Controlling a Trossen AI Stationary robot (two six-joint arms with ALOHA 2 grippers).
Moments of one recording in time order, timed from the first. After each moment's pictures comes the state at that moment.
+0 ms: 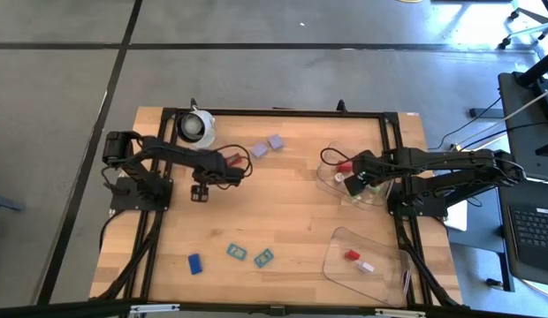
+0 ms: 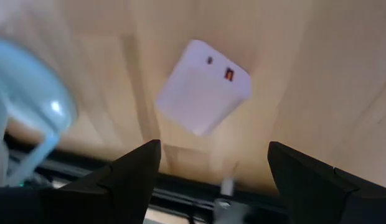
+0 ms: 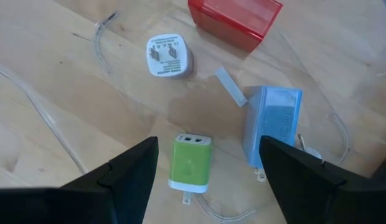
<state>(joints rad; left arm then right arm) 0.10 1.62 0.91 -1.23 -0.29 0.01 -0.08 0.97 0.64 -0.98 0.11 0.98</state>
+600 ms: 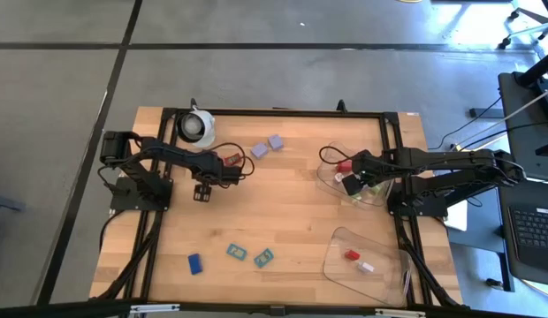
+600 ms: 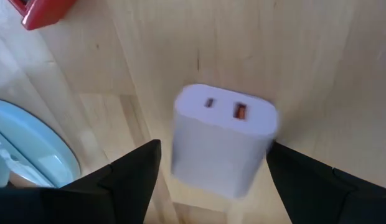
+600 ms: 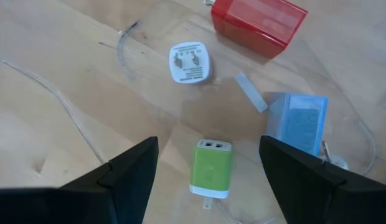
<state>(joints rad) 0.13 1.62 0.75 -0.93 -0.33 0.14 -0.08 0.97 0.64 -0.93 0.09 0.99</state>
